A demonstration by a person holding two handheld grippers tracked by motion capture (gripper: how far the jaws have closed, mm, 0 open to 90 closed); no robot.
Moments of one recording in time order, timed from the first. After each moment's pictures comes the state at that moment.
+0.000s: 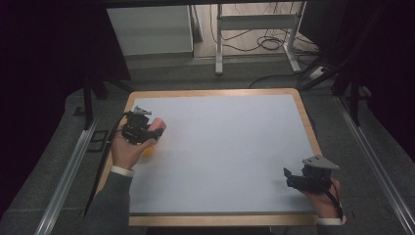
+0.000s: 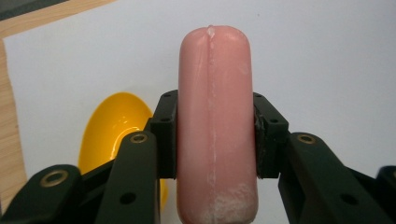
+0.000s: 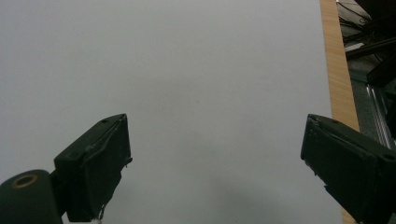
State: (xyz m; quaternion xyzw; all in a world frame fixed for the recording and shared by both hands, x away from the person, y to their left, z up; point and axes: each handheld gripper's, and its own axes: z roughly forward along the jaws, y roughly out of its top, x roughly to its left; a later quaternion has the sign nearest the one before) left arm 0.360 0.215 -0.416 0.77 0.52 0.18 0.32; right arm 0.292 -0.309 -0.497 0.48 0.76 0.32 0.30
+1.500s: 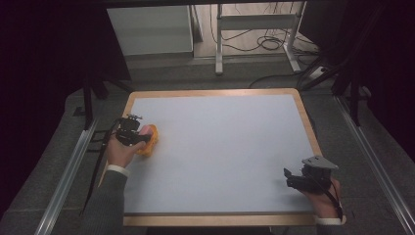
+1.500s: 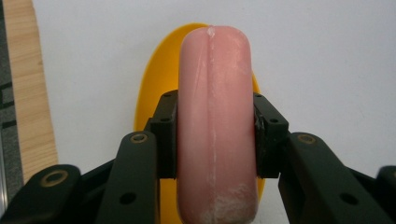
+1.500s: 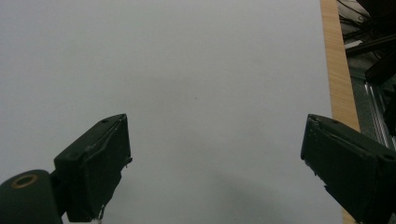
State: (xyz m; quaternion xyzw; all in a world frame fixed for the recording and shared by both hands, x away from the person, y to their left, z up) left arm 0.388 0.255 -0.477 0.76 0.58 0.15 0.25; right arm 0.293 -0.309 -0.499 0.48 0.76 0.32 0.30
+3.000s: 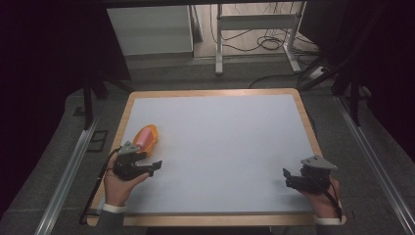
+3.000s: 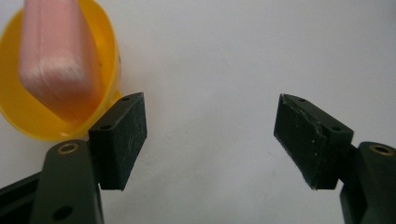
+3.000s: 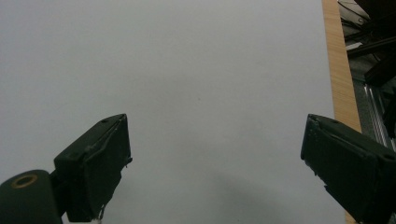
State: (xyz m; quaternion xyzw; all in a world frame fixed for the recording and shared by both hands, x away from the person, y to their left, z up) left arm 0.281 0.238 -0.492 0.76 0.49 0.14 0.40; right arm 0.293 -0.306 -0.499 0.48 0.76 0.32 0.31
